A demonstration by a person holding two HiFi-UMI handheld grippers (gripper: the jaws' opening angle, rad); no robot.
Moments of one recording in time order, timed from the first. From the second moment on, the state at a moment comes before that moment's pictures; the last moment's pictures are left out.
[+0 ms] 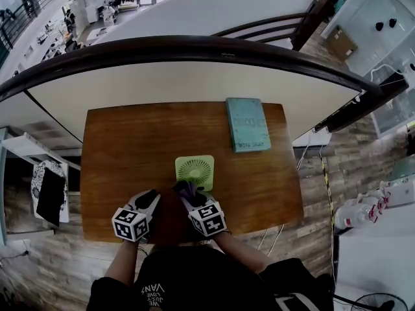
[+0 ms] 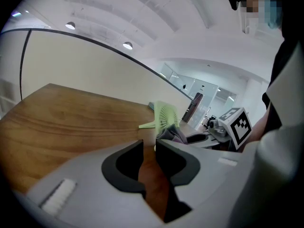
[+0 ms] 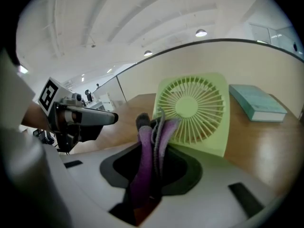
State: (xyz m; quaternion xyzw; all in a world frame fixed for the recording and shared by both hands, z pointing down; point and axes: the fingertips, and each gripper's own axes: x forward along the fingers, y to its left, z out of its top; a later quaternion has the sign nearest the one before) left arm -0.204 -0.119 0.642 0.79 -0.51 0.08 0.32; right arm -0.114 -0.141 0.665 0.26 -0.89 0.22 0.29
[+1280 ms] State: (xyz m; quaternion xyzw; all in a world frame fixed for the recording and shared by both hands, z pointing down) left arm -0.153 -0.121 0.611 0.80 -0.51 0.03 0.31; right arm 0.017 -0.163 0.653 0.40 -0.84 0.25 0.27
